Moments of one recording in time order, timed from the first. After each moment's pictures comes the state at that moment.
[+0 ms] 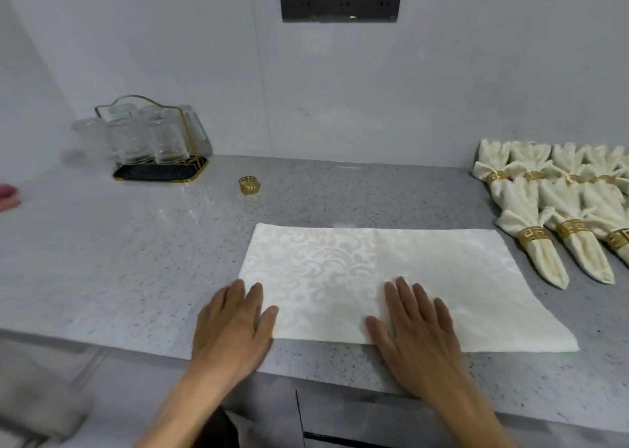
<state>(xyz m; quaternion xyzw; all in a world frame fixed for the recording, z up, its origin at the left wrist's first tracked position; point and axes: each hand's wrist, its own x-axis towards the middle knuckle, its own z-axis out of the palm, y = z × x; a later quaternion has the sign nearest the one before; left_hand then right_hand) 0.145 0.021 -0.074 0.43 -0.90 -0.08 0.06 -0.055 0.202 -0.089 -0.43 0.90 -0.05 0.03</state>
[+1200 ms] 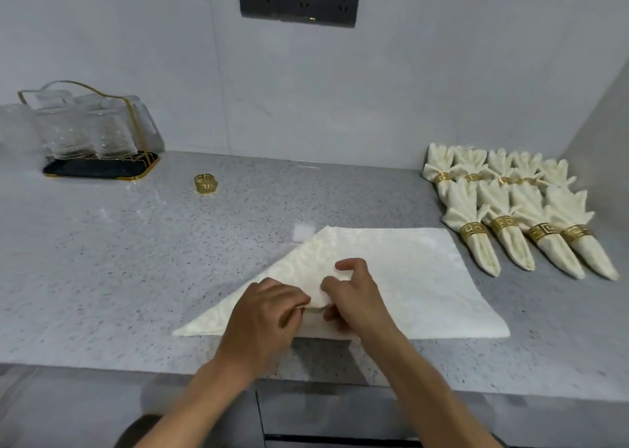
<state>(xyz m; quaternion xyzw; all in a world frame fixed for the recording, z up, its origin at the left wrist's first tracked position) 0.077 0.051 -0.083 0.11 -0.92 -0.17 0.35 -0.044 0.165 -0.029 -0.20 0.78 -0.51 0.32</state>
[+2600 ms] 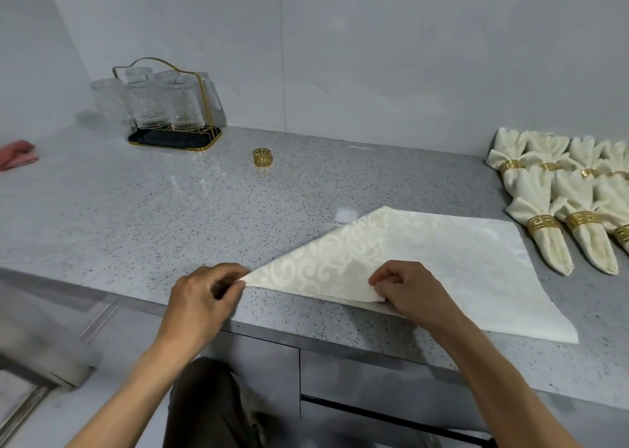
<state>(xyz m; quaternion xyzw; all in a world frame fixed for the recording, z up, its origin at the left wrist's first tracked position) 0.200 0.000 -0.089 0.34 -0.84 -0.22 0.35 -0.061 0.181 -0.050 -0.35 0.83 -0.35 0.26</state>
